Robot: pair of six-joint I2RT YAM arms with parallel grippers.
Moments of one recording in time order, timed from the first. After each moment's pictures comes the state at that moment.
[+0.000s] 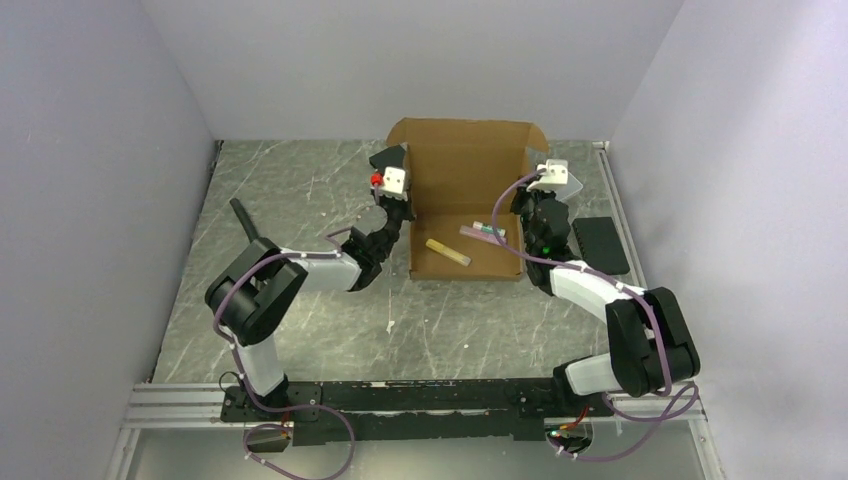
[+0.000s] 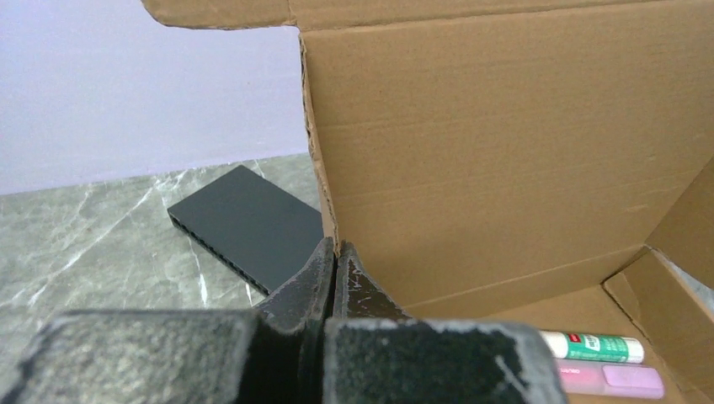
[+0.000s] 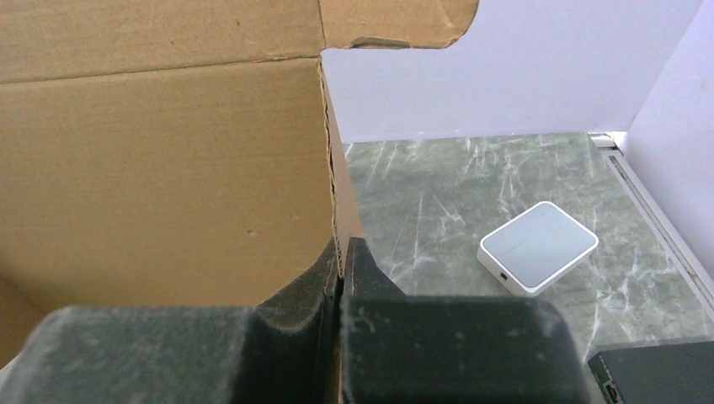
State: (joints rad) left arm -0.71 1.77 0.88 1.05 -0.38 -0.04; right arm 0.30 1.38 0.64 0.80 0.29 0.07
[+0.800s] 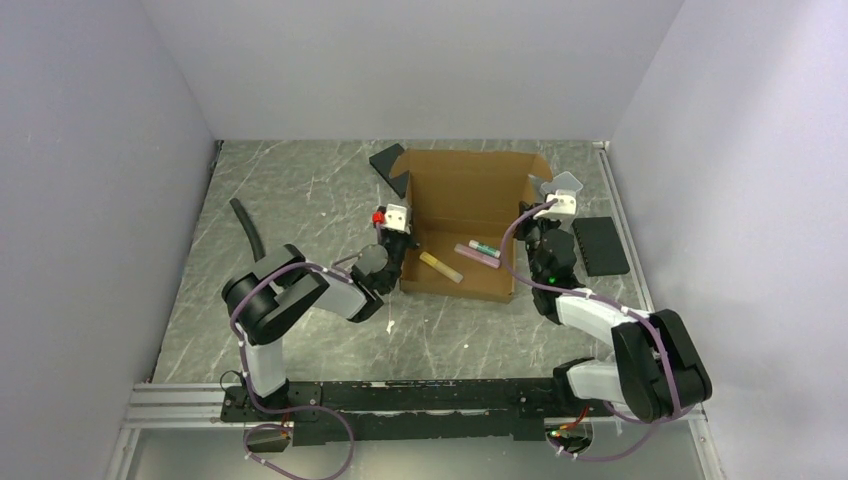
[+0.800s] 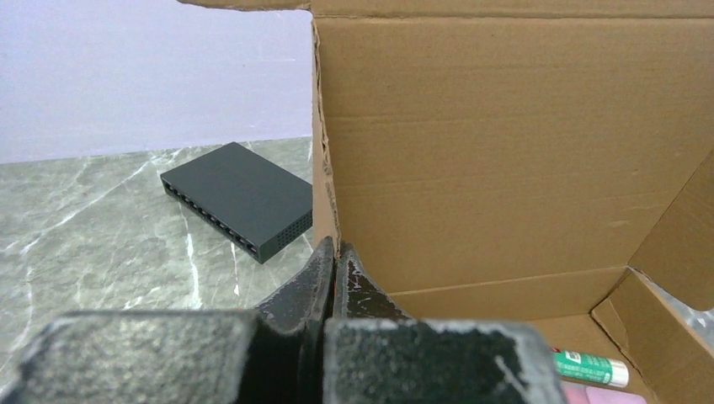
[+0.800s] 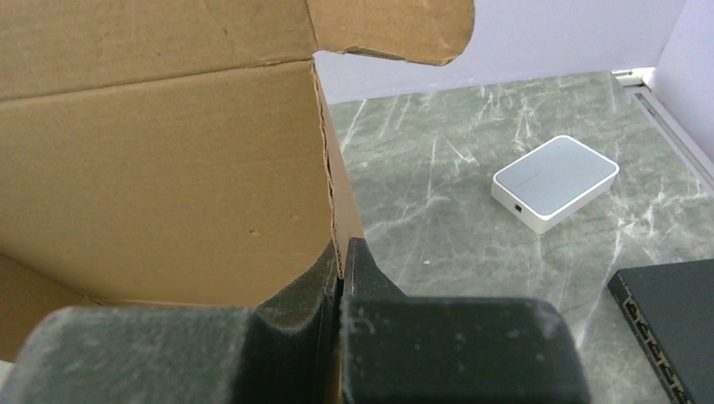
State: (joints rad) left arm -0.84 1.85 0.69 1.39 -0.52 0.00; right arm 0.31 1.27 0.39 0.93 0.27 0.15
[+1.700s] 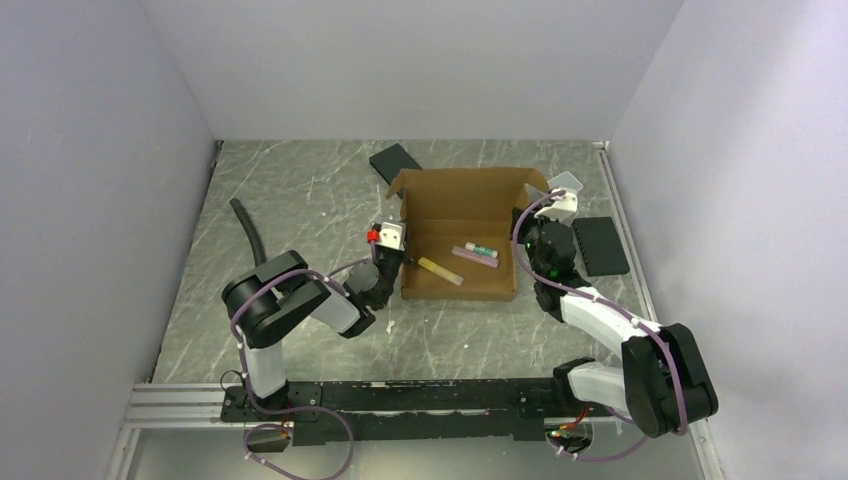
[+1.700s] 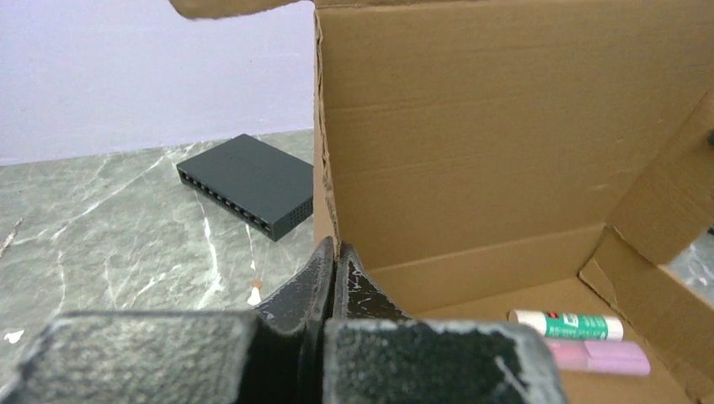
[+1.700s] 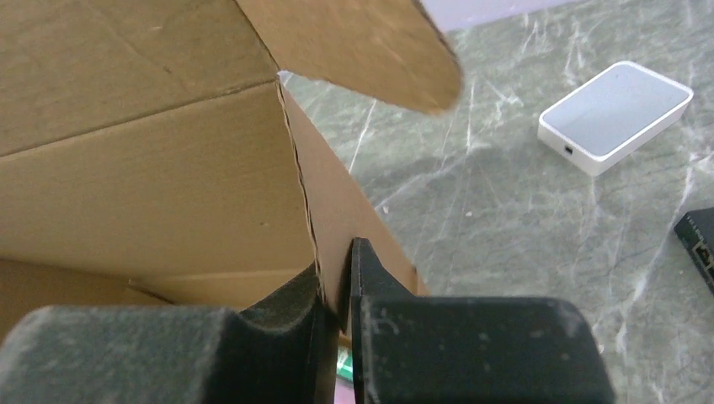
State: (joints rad) left arm -0.88 1.84 0.56 1.54 -0.55 0.07; right arm 0.31 1.19 0.44 0.68 0.23 0.34
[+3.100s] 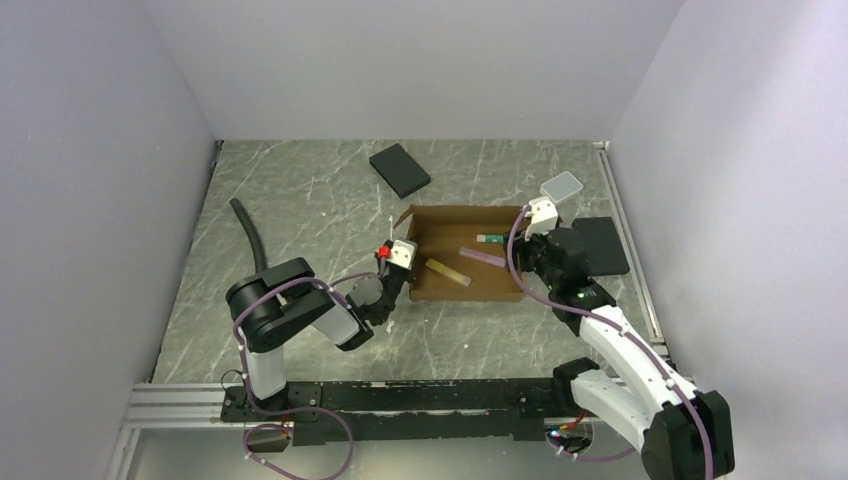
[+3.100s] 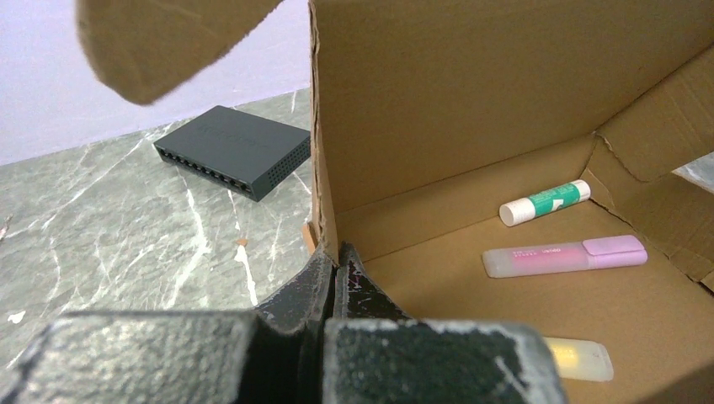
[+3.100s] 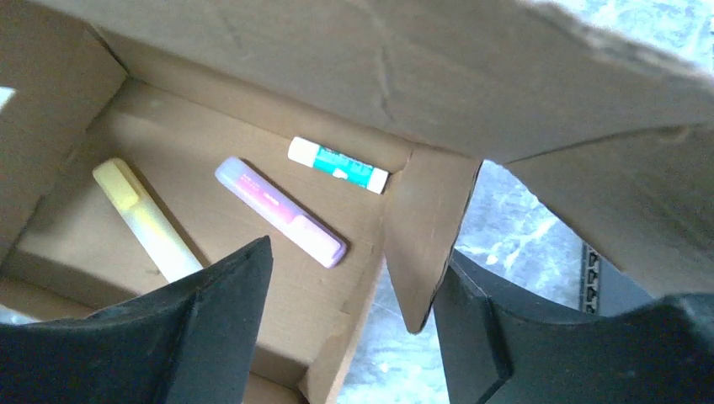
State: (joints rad) left arm -0.96 1.84 0.48 1.54 -0.55 0.14; right arm 0.31 0.91 0.50 0.04 0.03 -0.08
